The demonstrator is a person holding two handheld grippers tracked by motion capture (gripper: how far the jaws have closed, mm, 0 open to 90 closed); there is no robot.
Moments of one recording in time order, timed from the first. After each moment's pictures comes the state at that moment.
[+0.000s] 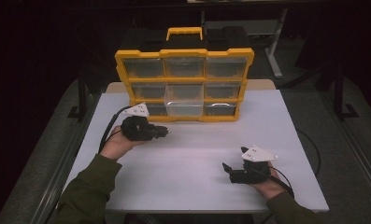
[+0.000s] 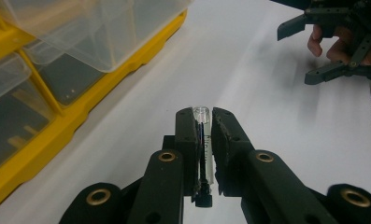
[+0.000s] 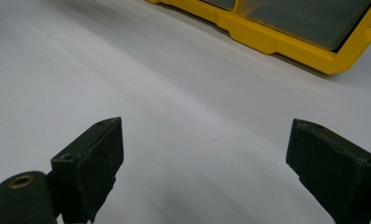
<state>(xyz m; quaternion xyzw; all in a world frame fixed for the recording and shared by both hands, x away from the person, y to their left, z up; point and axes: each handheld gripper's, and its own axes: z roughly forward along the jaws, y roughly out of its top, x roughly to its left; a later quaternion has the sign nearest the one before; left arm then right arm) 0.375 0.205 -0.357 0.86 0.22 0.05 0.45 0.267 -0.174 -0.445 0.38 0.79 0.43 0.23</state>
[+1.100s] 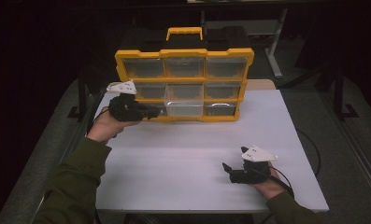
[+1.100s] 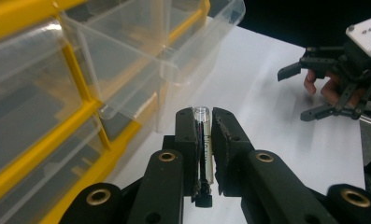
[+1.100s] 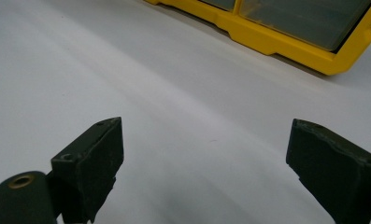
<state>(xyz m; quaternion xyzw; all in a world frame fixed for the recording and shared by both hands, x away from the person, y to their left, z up) 0.395 0.222 -0.295 0.85 0.22 0.06 0.48 0.267 -0.174 -0.444 0.38 0.79 0.43 0.24</state>
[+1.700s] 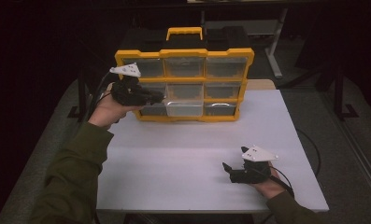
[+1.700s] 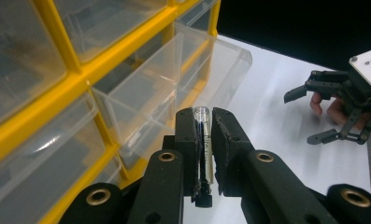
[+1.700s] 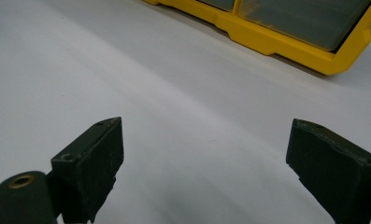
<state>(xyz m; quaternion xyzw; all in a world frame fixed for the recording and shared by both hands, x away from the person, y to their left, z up) 0.415 0.204 -0.257 0.85 0.21 0.08 0.47 0.267 -0.174 -0.444 0.38 0.78 0.43 0.24</state>
